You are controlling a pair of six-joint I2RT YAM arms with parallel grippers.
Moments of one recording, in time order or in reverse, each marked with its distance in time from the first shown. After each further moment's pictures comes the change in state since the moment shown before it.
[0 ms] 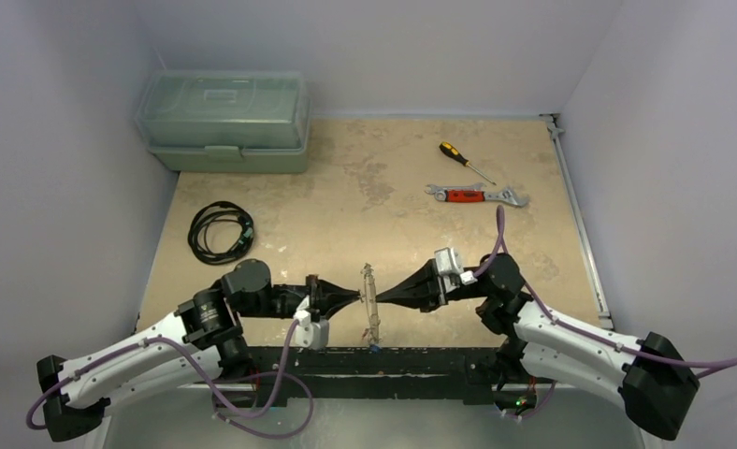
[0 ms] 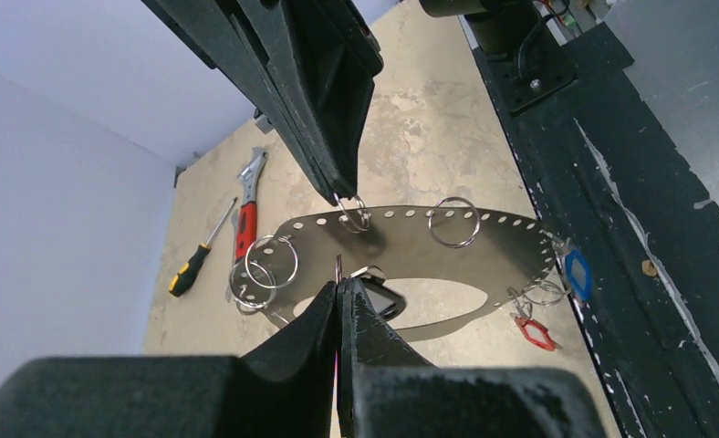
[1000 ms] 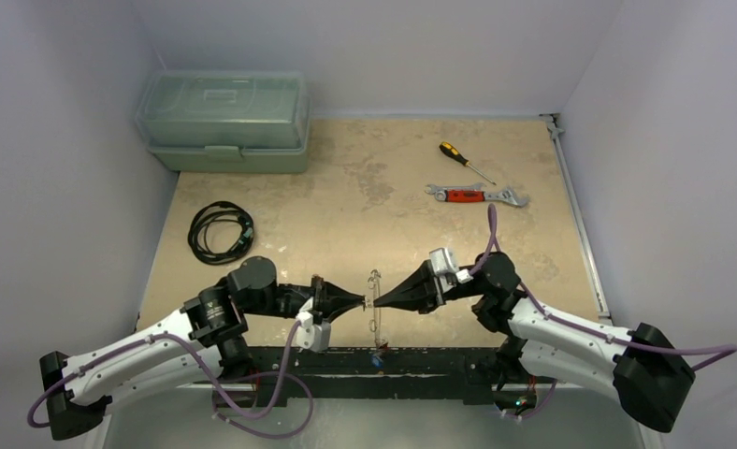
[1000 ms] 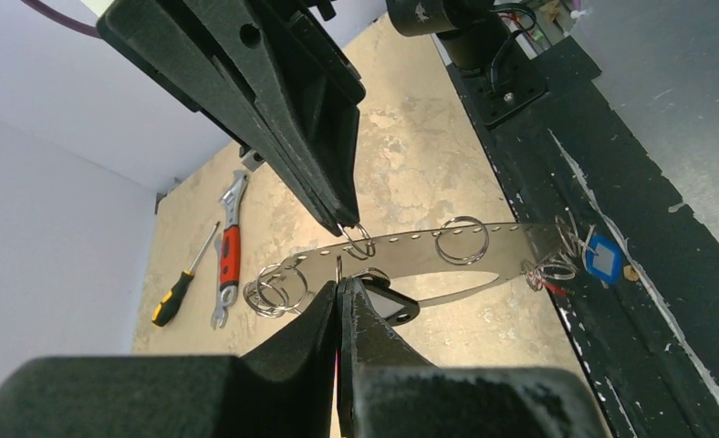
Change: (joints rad) left arm 0.008 0.049 0.000 0.029 0.075 0.021; right arm 0.000 0.071 0.000 0.074 -0.077 0.041
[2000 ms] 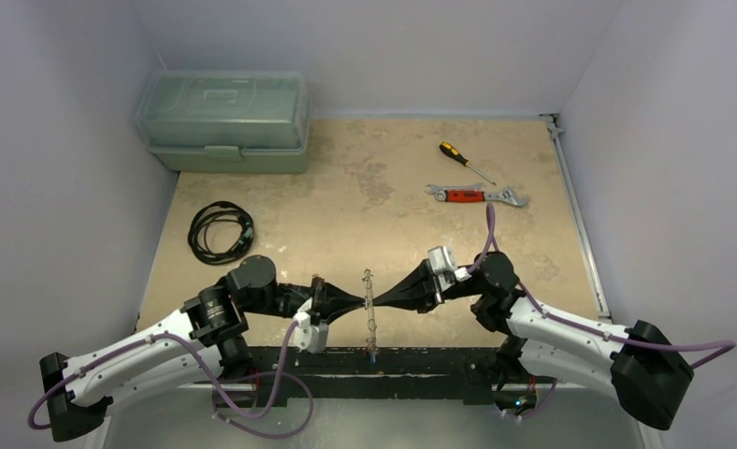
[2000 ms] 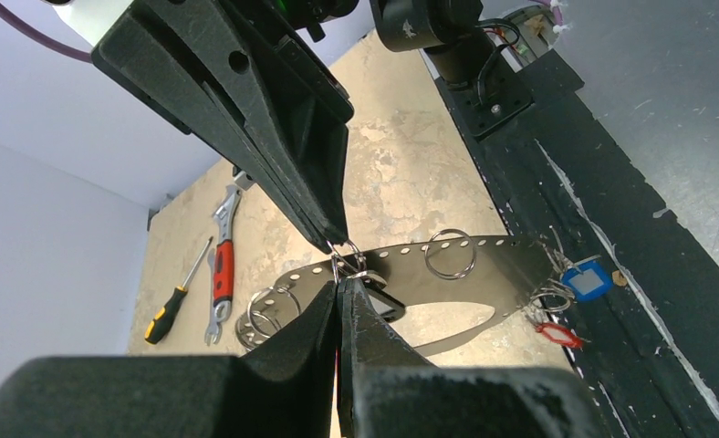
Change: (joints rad) left arm 0.013 0.006 0.000 0.009 0.057 -0.001; right arm 0.000 0.025 0.000 0.022 0.010 0.014
